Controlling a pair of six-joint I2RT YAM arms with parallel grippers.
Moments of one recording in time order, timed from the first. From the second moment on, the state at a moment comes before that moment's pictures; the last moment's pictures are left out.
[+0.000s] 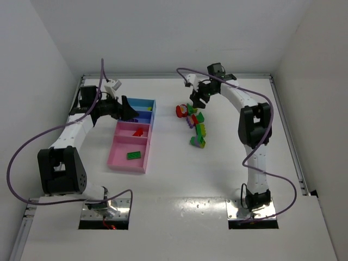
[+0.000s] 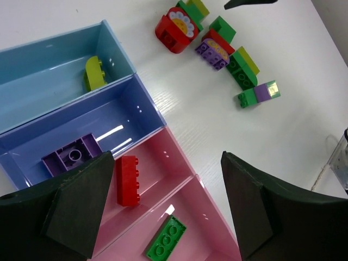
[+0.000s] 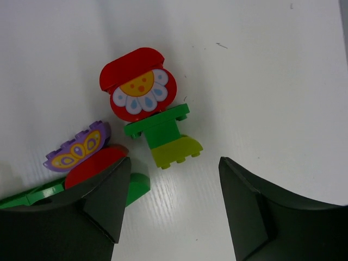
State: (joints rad) left arm 0.10 1.45 1.06 -0.28 0.86 0.07; right arm 0.24 2.26 1.92 -0.64 -0.58 -0.95
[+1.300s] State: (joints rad) left arm 0.13 1.57 1.12 -0.28 0.89 0.07; right arm 0.29 2.47 2.02 -0.69 -0.58 -1.21
